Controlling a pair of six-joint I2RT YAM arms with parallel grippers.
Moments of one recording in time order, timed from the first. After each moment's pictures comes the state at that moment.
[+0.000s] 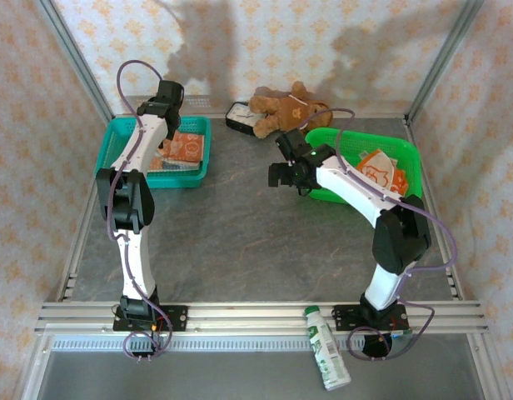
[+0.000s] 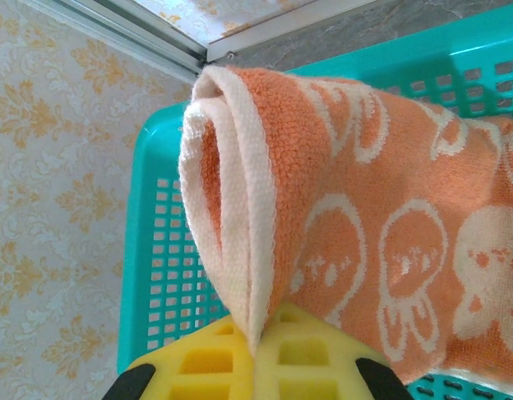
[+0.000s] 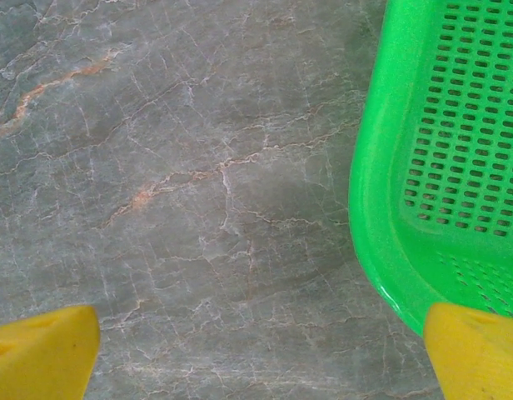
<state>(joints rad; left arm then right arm) -0.03 2.14 2.04 -0.88 -0.64 0.19 0.58 1.75 1.49 -0.86 0.14 0.53</state>
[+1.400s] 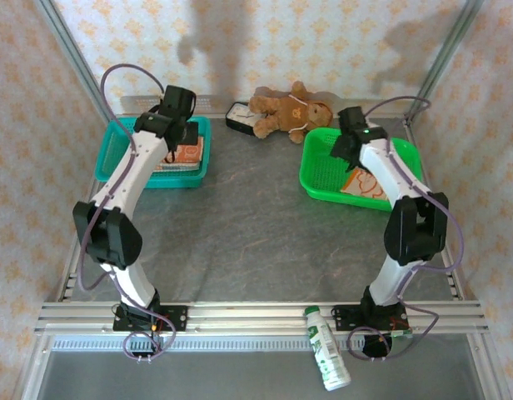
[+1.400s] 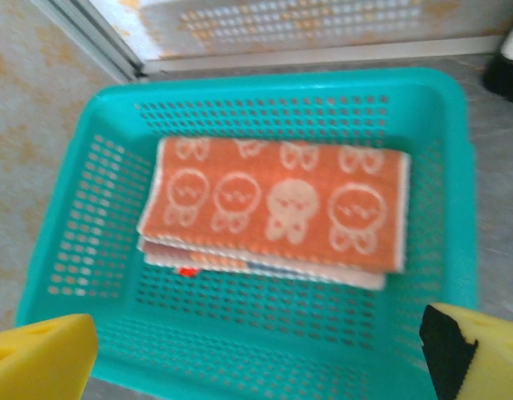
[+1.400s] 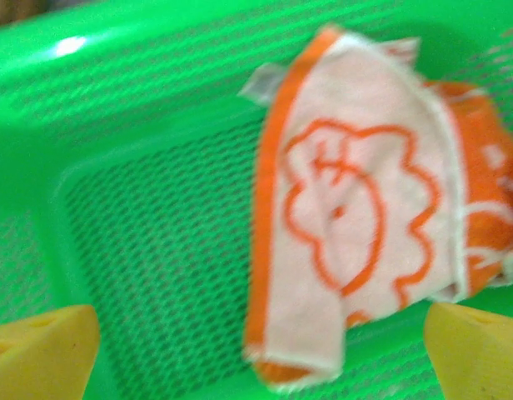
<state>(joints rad) -0.20 1.73 1.74 -0.91 -0.48 -0.19 0.15 1.77 1.55 -0.88 0.38 0.61</state>
